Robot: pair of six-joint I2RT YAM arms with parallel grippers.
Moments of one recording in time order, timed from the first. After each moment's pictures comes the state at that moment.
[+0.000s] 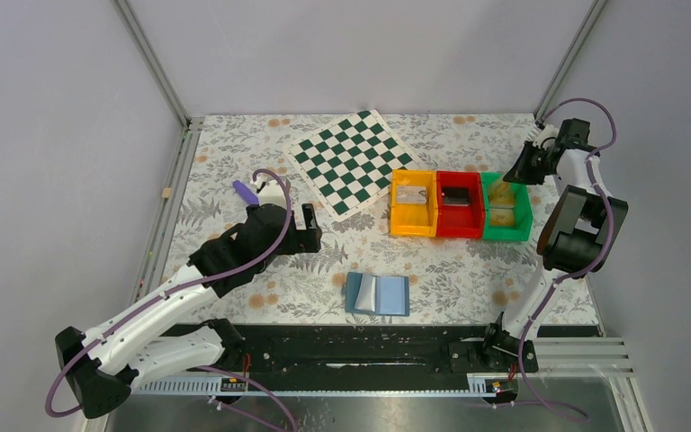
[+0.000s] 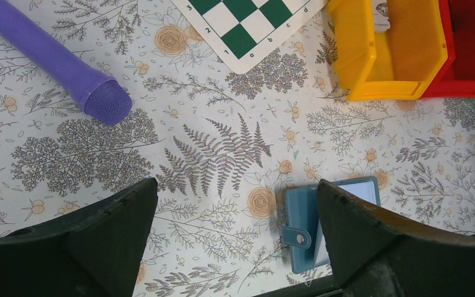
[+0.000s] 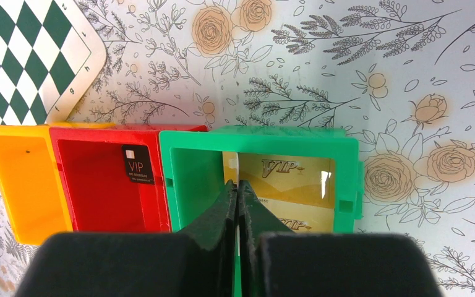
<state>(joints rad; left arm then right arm) -0.82 0.92 0.87 -0.58 -0.40 -0.60 -0.39 1.96 1.55 -0.64 -0.50 -0.02</state>
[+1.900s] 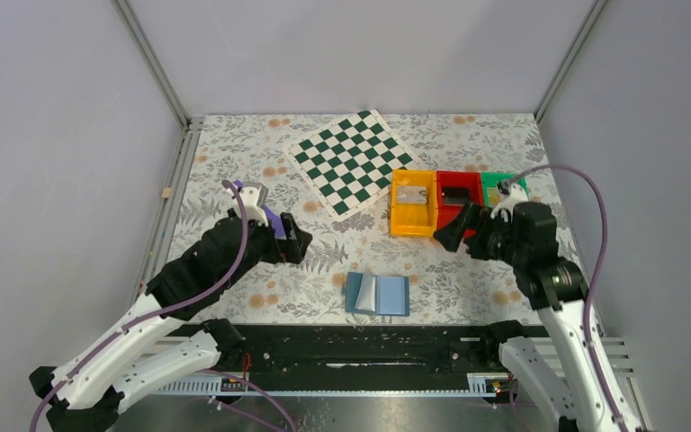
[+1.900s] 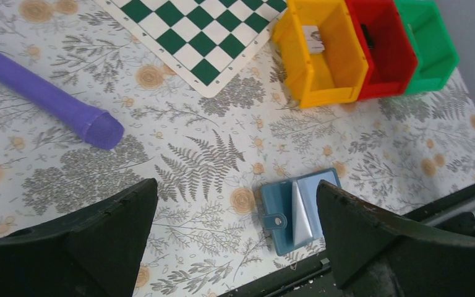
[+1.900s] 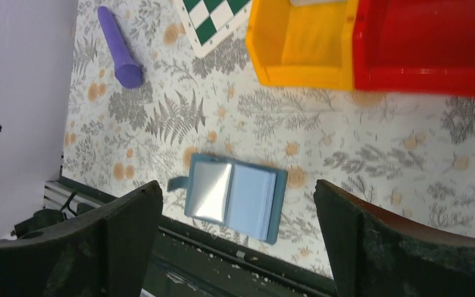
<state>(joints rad) -0.82 0.71 0.92 -0.64 -0.31 -0.51 0.19 0.74 0.89 -0.71 -0.31 0.50</state>
